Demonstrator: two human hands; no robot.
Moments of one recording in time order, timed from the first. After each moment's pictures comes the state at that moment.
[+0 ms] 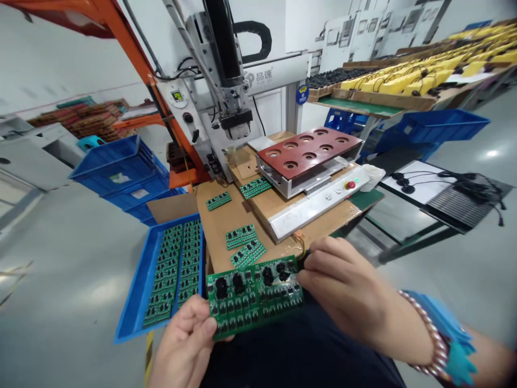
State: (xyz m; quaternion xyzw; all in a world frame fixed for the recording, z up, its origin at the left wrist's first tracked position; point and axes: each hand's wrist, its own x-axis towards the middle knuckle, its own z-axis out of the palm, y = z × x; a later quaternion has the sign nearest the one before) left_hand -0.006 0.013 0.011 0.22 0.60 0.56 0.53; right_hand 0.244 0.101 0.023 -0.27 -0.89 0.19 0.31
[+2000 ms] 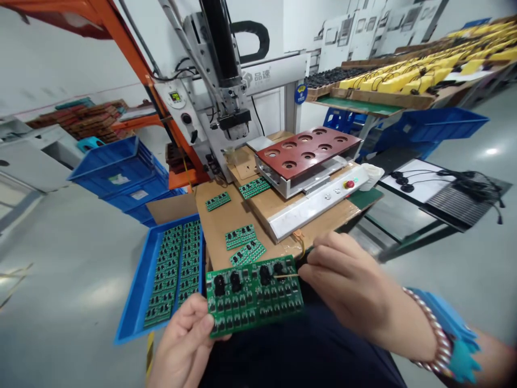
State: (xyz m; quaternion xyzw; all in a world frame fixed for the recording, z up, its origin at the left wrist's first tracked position) left_hand -0.009 0.016 0.009 0.20 0.60 0.54 0.55; right_hand 0.247 0.104 0.029 -0.29 -0.89 0.18 0.31
